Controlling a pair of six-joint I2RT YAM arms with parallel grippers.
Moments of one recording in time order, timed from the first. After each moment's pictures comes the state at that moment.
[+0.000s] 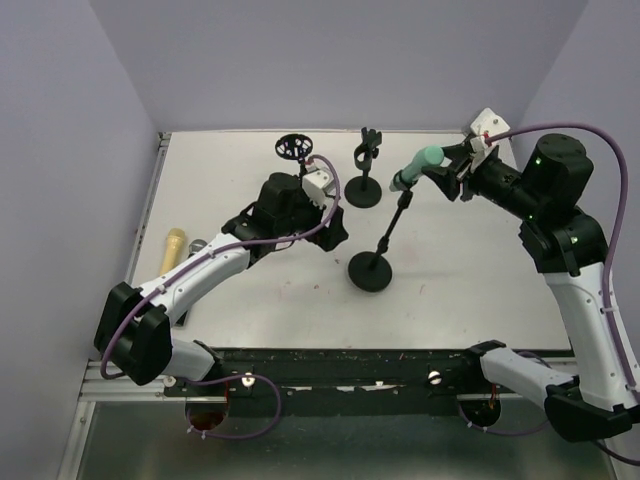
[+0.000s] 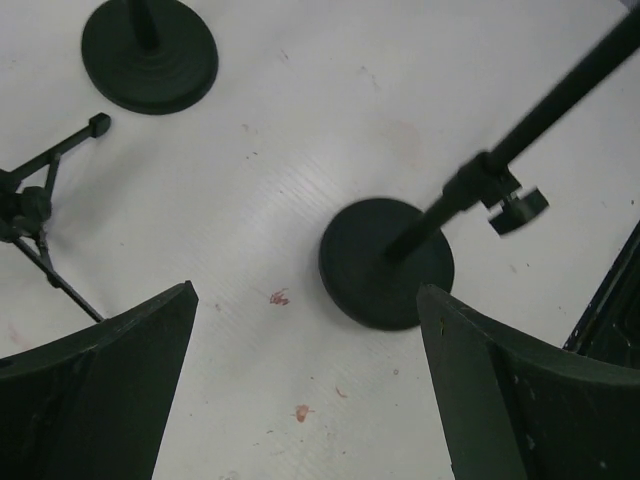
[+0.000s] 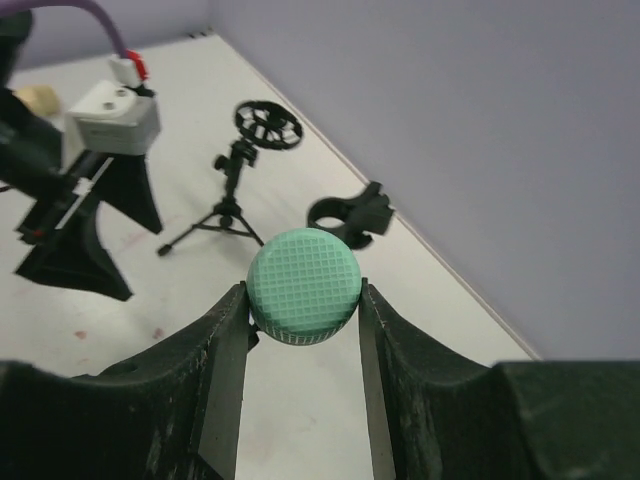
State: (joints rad) left arm -0.64 1.38 1.02 -0.12 0.32 -0.09; right arm 0.29 1.04 1.49 -0.57 -0.40 -0.43
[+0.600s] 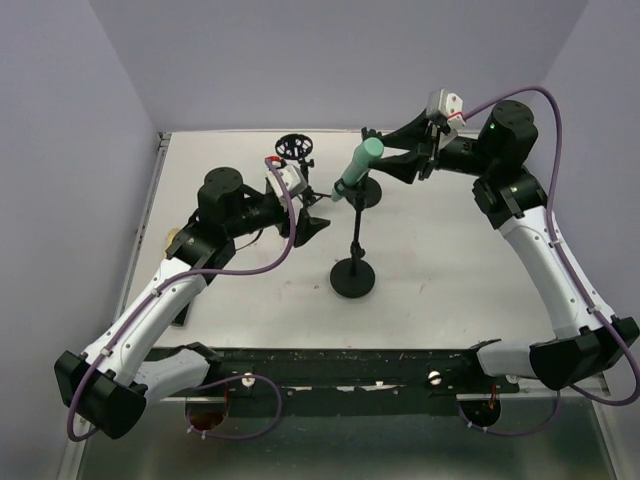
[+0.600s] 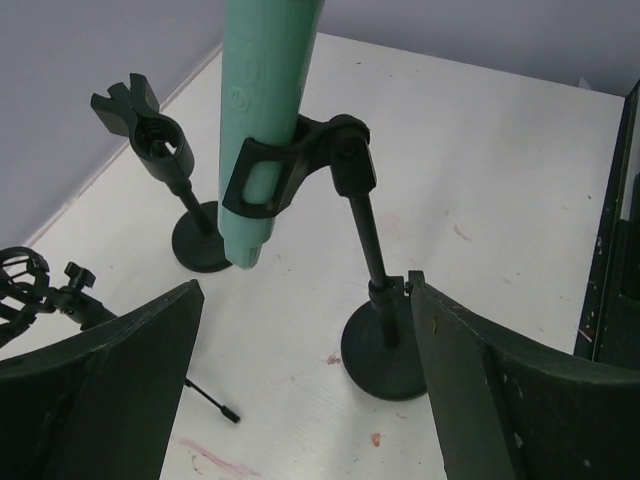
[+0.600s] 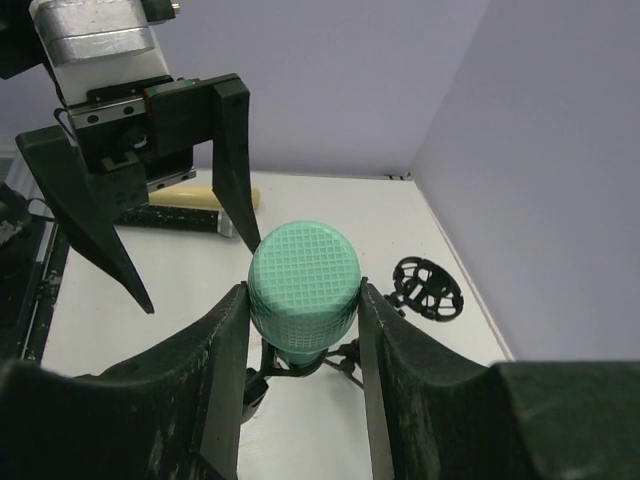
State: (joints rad) left arm -0.51 1.07 1.05 -0.13 0.59 0.15; right arm 0.32 1.31 1.49 -0.11 -1.01 -0.20
